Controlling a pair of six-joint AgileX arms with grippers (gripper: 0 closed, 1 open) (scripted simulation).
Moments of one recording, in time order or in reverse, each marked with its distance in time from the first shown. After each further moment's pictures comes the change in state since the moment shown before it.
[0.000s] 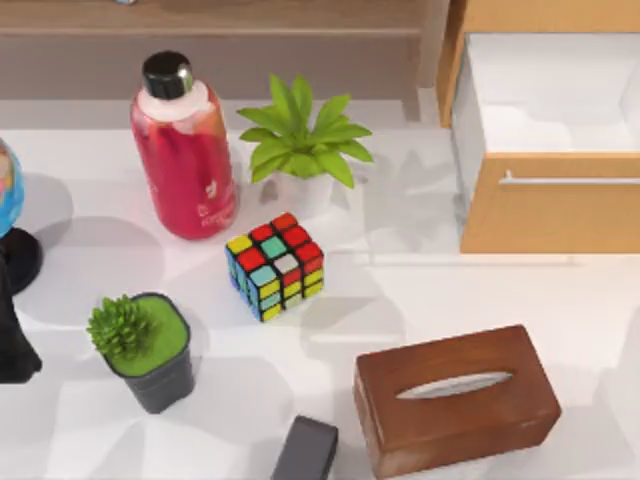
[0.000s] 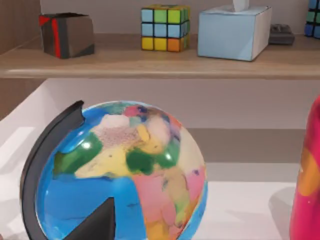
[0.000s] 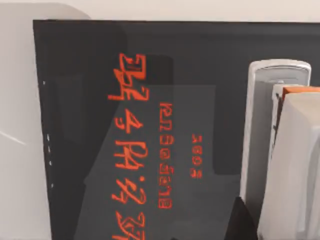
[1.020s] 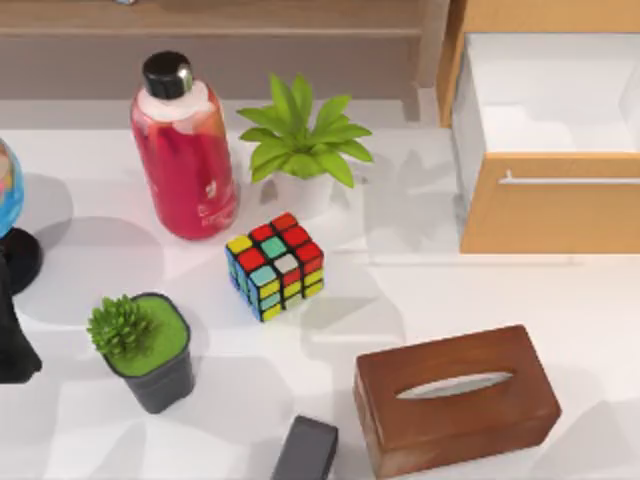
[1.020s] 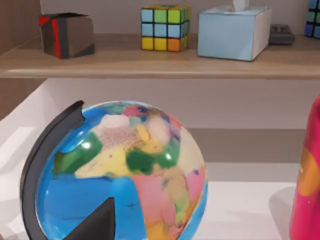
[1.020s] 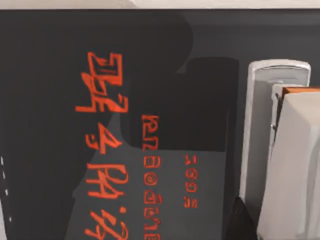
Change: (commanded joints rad) left arm 0.000 0.000 0.000 0.000 0.000 0.000; right arm -0.013 0.054 -0.089 0.130 0.004 -0.004
